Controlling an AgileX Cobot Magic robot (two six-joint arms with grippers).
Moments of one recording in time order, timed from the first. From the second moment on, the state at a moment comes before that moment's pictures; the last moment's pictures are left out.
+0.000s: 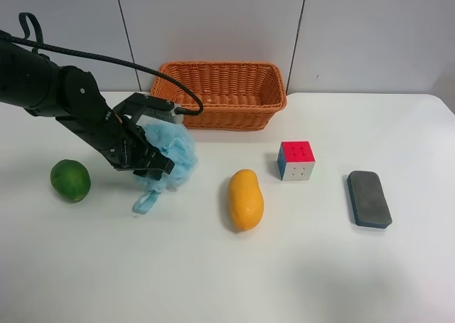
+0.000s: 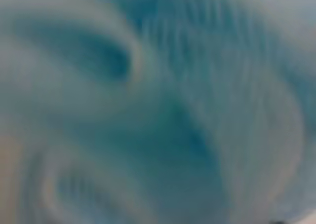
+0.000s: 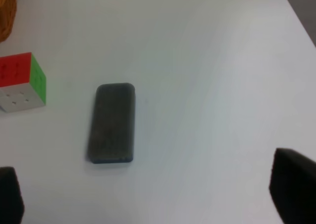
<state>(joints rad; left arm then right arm) -0.41 1.86 -0.95 -0.31 0.30 0.29 0.01 0.00 -0.48 -0.08 1.06 0.08</state>
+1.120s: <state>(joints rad) -0.41 1.77 -0.95 -0.31 0.34 0.29 0.01 0.00 -0.48 -0.08 1.06 0.08</state>
